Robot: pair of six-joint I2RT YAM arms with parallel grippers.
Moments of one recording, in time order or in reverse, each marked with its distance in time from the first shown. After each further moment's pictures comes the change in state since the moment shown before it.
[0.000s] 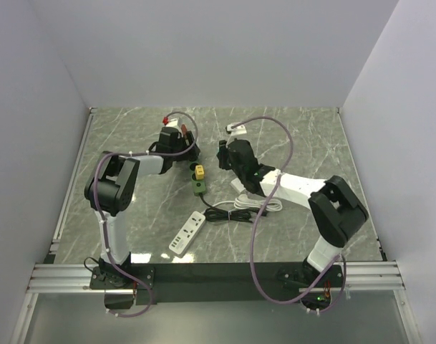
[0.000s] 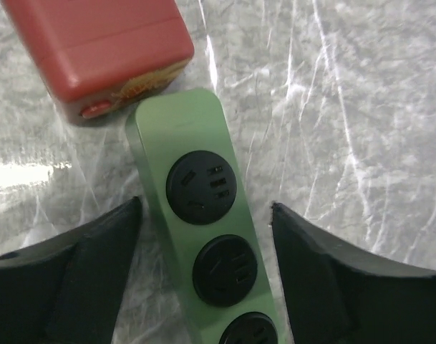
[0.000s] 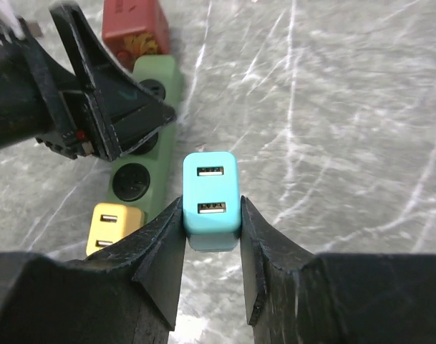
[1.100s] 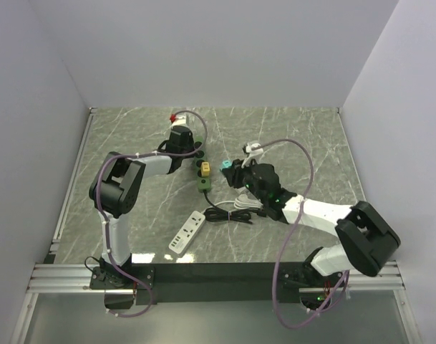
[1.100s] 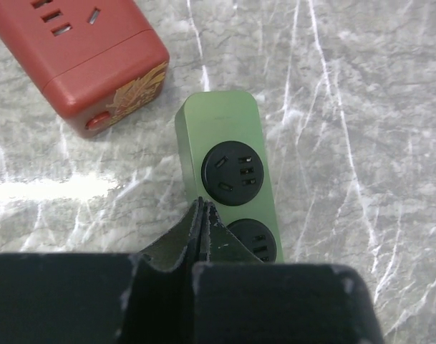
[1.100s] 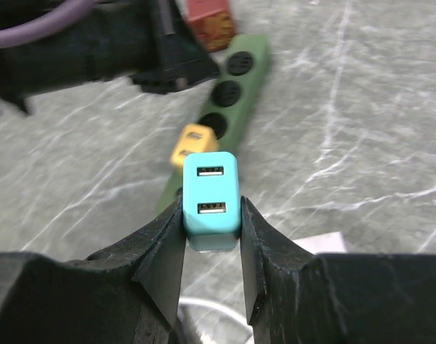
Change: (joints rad) left arm -0.099 0.011 0.081 -0.082 -0.227 0.036; right arm -0.004 -0.293 -0.396 0.281 -0.154 0.025
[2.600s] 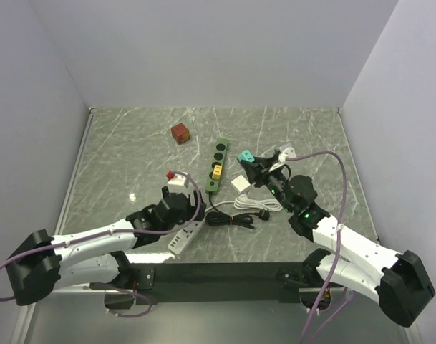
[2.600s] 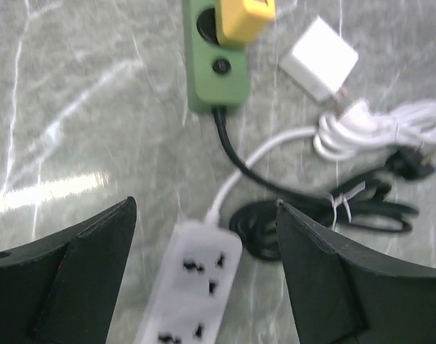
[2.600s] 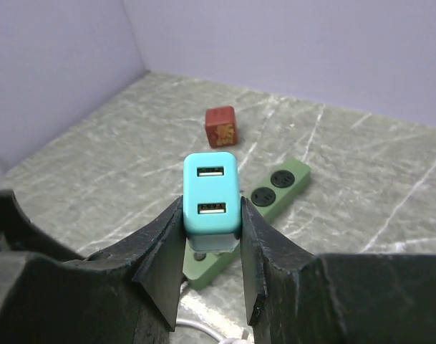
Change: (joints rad) left arm -0.491 -0.933 -0.736 -0.163 -0.243 -0.136; right arm -0.054 -0.463 -0.158 0.021 -0.073 -0.148
